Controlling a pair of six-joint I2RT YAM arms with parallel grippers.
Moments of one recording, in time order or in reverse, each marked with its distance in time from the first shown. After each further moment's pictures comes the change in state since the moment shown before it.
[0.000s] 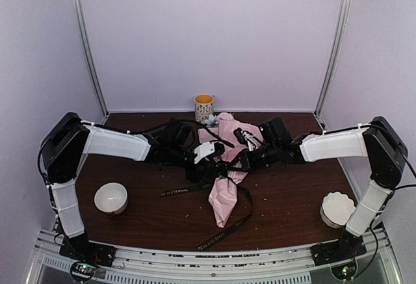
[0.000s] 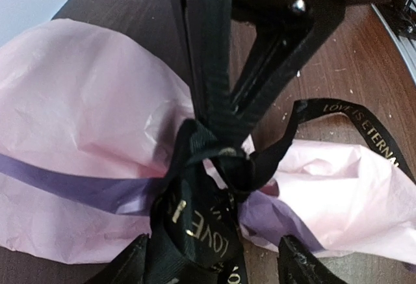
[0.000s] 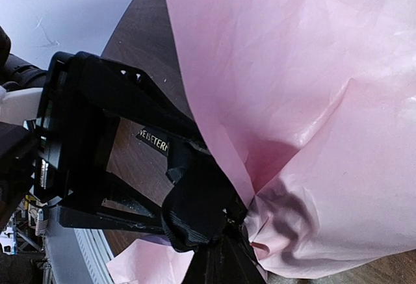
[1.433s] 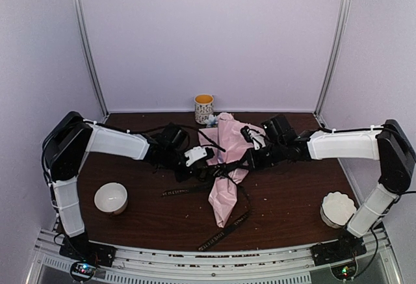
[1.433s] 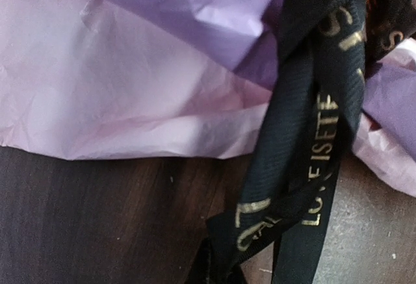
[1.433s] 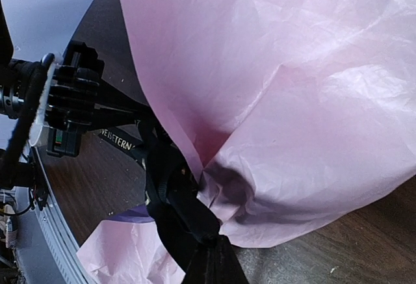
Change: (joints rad) left arm 0.047 0.027 -0.007 -0.158 -0.228 -0.051; right arm 0.000 -0.079 0.010 -0.167 0.175 -0.057
